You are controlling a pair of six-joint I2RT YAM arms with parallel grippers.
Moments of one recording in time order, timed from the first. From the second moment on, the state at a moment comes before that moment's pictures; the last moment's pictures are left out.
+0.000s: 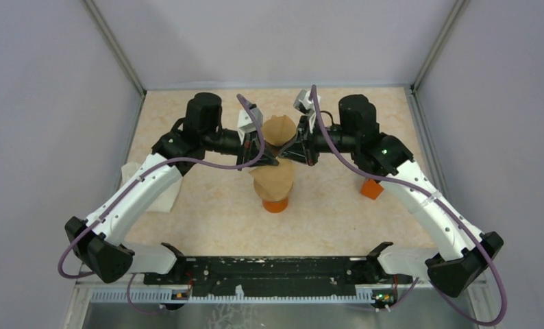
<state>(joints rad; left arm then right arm) -0.62 1.32 1.36 -0.45 0.97 0.23 0.62 1.18 1.35 -0.51 -0.71 -0.01</state>
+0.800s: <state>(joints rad) -0.50 1.16 1.14 -0.14 1.07 0.03 0.47 1.04 1.07 -0.30 -0.84 0.08</state>
